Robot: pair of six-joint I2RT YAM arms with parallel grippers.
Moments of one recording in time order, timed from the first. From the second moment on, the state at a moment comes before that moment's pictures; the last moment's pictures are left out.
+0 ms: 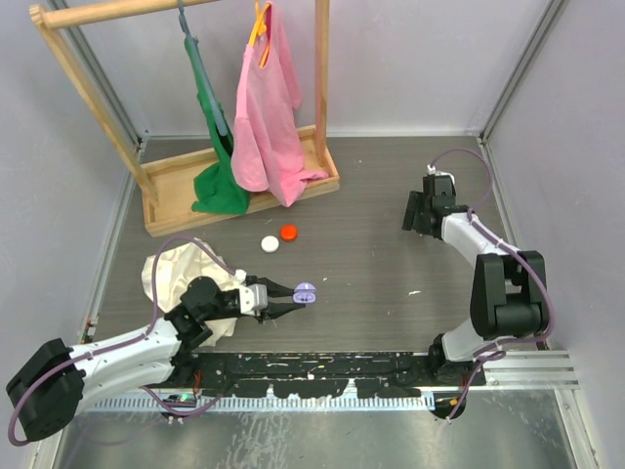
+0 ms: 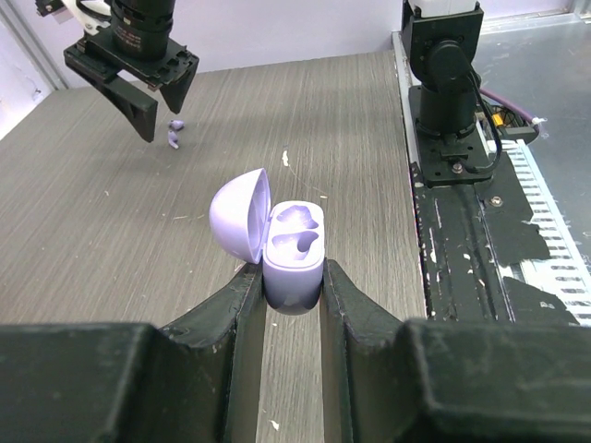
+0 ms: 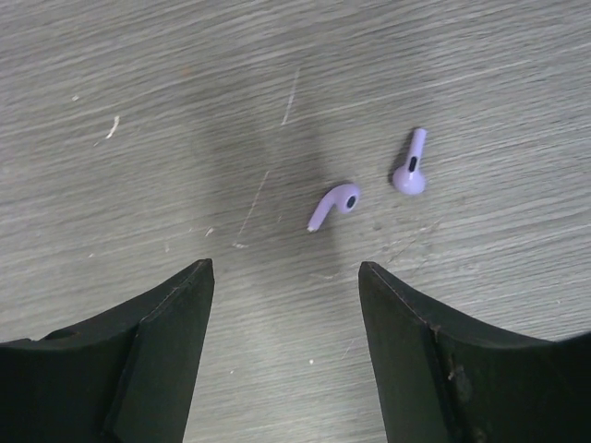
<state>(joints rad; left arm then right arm) -0.86 0.84 0.17 0.76 0.60 0.15 0.08 1.52 0.91 -0.29 0.16 0.24</state>
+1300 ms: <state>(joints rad) -0.87 0.87 0.17 0.75 0.60 0.15 -0.03 1.75 1.02 -0.27 0.03 0.27</state>
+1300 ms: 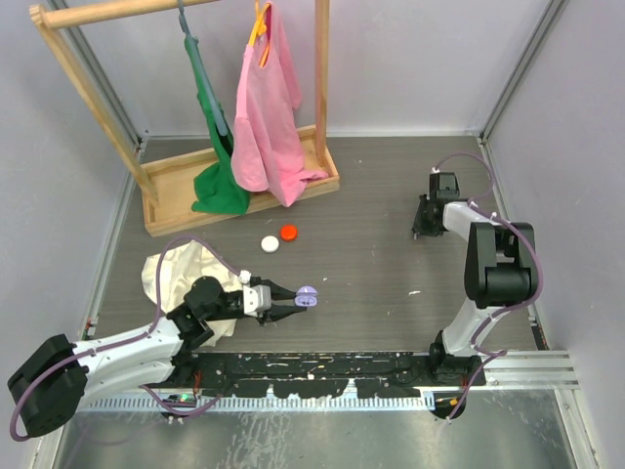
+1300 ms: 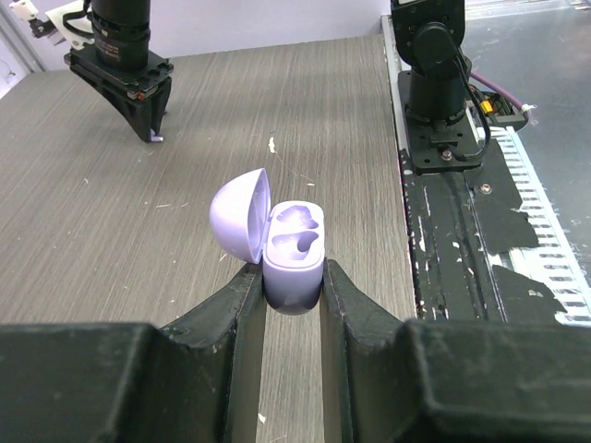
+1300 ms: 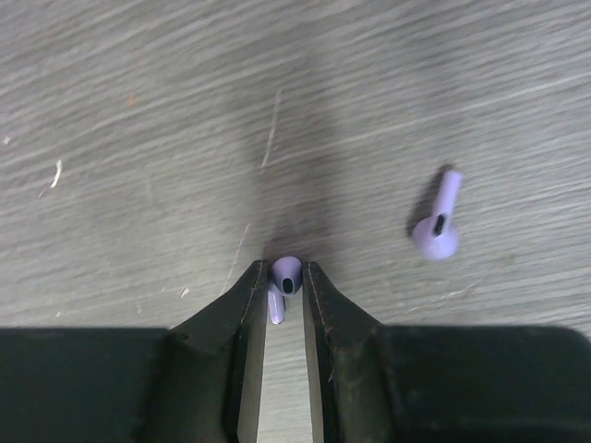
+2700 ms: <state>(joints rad) -0.88 0.84 0.17 0.72 0.59 0.17 0.73 1.54 0.84 -0.58 0.08 0.42</state>
